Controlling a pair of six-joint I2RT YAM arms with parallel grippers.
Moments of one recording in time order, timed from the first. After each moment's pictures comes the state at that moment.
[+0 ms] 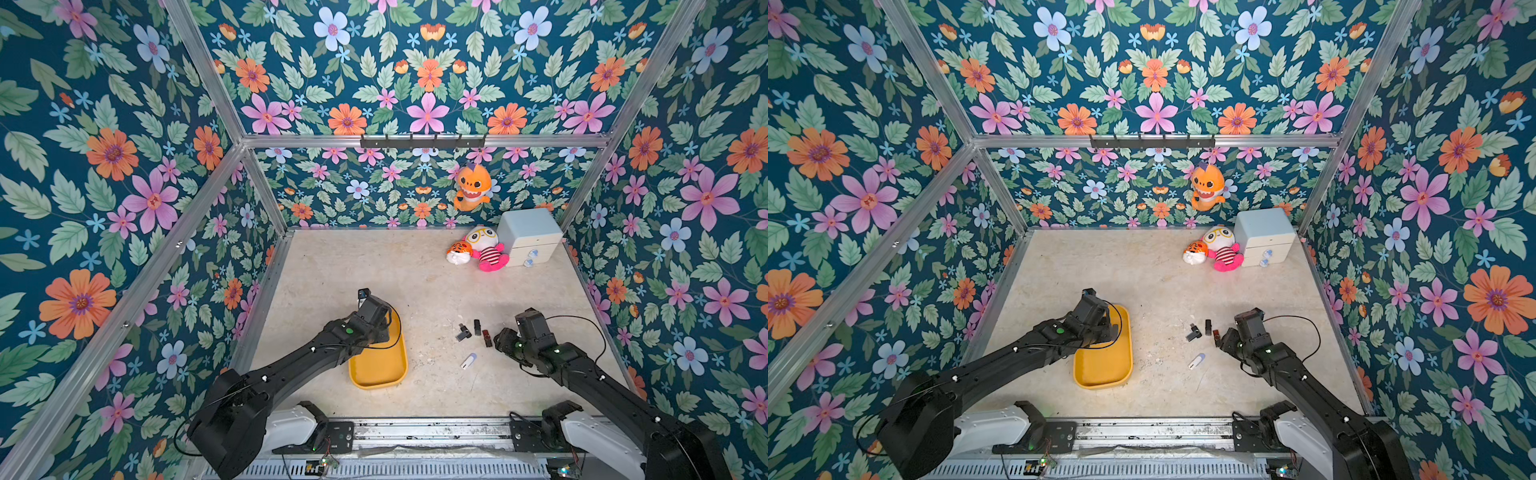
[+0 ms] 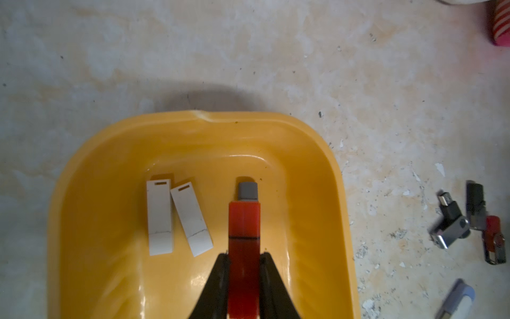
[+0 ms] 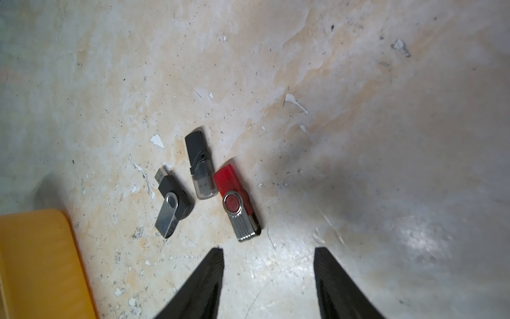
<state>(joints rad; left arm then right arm) -0.69 1.26 0.69 -0.43 -0.19 -0.72 0.39 0.97 0.41 -0.41 -0.03 0.81</state>
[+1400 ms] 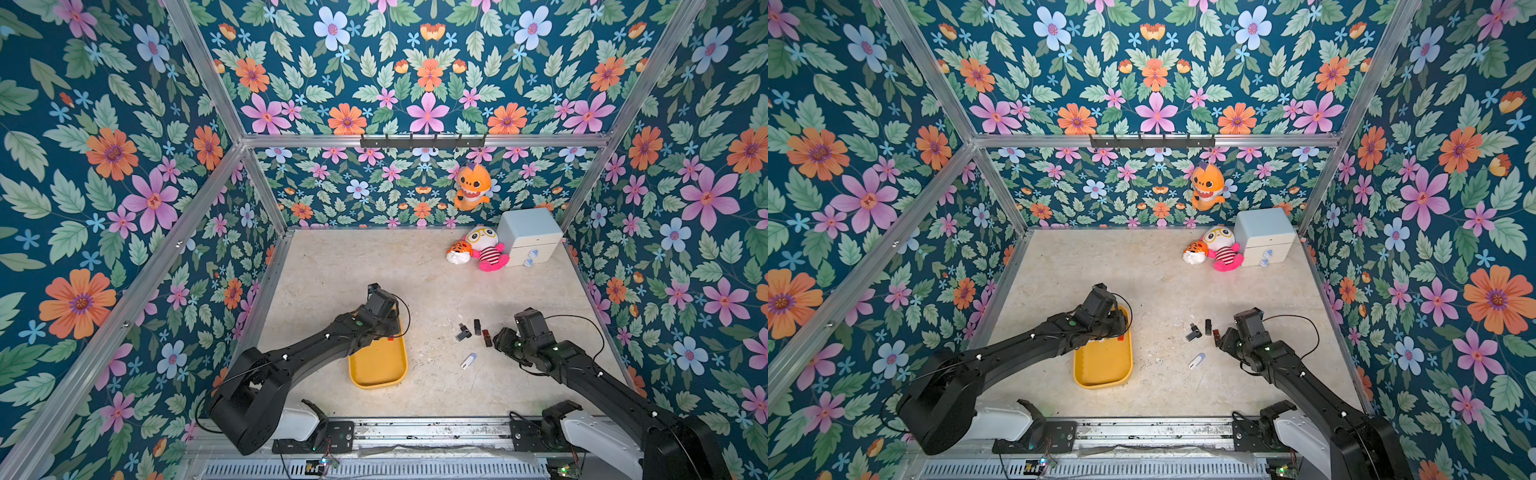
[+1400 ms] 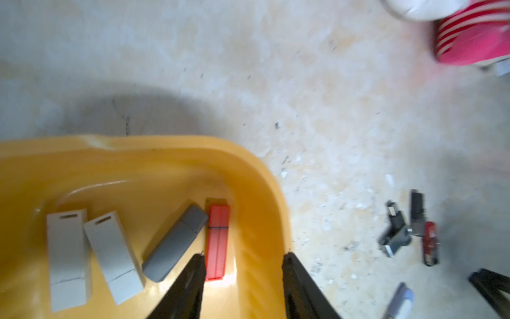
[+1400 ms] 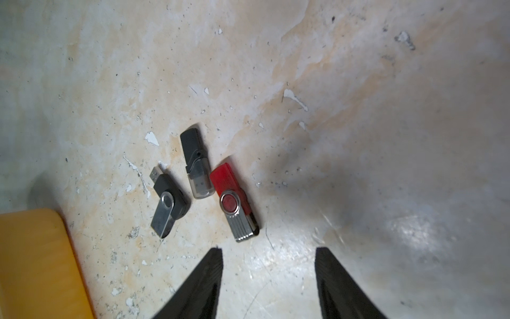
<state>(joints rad) -0.70 1.34 0.77 -0.31 -0.10 -0.74 0.39 1.00 0.44 -0.43 -0.04 0.81</state>
